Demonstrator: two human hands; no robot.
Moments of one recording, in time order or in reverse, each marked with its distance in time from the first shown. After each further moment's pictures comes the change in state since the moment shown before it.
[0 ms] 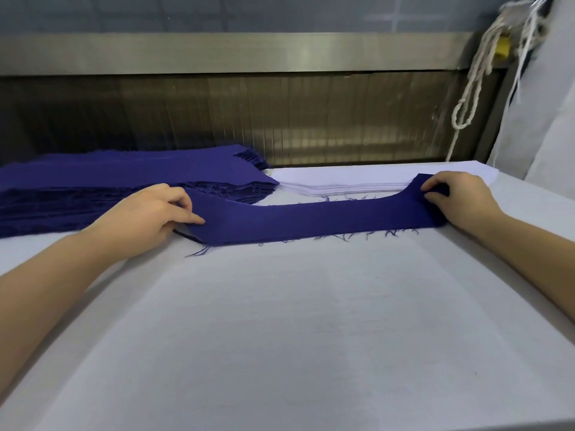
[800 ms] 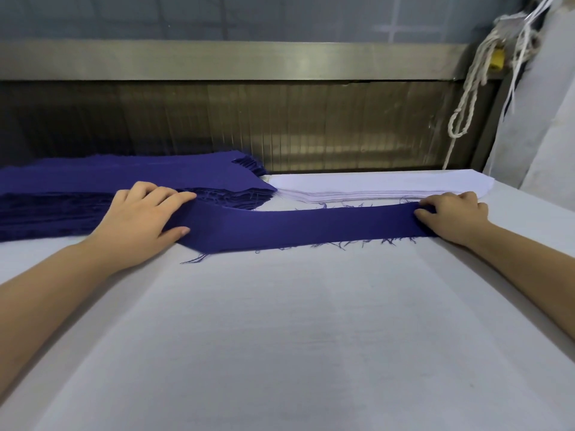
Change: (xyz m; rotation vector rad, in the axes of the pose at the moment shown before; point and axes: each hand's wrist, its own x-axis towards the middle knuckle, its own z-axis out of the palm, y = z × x) left_hand 0.001 -0.009 0.016 0.228 0.011 -0.278; right_hand 0.003 0.004 0.010 -0.330 -0.203 0.151
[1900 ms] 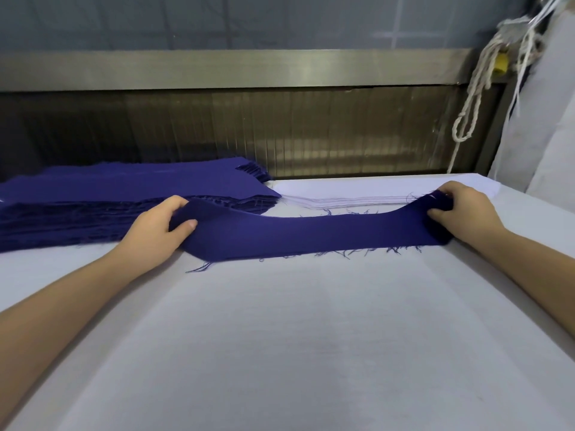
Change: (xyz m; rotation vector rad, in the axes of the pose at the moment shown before) left_hand 0.004 0.020 0.000 -0.646 0.027 -0.281; right_hand 0.001 0.003 -0.007 0.358 0.193 -0.015
